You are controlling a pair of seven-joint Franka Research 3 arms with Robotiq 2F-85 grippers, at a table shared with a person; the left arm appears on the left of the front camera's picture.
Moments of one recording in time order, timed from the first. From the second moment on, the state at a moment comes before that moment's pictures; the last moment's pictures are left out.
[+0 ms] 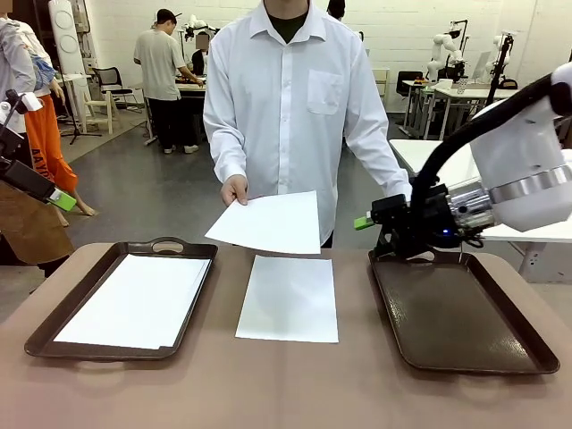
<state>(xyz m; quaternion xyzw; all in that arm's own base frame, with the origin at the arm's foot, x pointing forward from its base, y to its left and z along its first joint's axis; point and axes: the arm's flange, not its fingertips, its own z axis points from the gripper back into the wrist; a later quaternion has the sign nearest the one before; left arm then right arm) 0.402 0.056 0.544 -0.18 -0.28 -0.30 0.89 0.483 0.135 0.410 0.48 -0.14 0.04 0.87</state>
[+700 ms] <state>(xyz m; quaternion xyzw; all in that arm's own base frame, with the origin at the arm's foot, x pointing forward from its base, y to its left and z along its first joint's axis) 0.402 0.056 0.544 -0.18 -0.28 -0.30 0.89 0.536 0.191 0.370 0.56 -0.07 0.02 0.82</state>
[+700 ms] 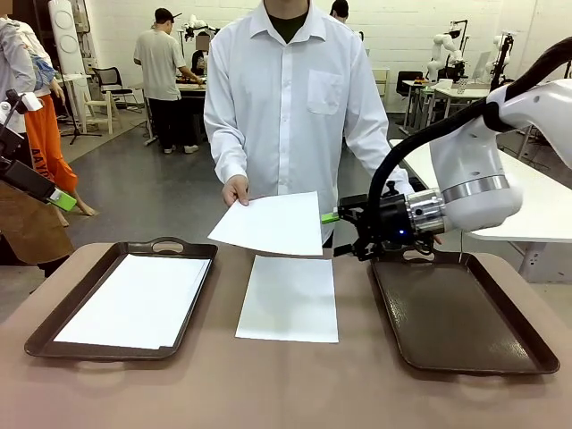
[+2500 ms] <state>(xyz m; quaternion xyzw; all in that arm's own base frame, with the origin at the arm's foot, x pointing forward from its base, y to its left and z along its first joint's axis) 0.402 0.056 0.544 -0.18 -0.28 -0.30 0.89 0.566 0.235 0.374 0.63 -0.05 0.00 0.77</state>
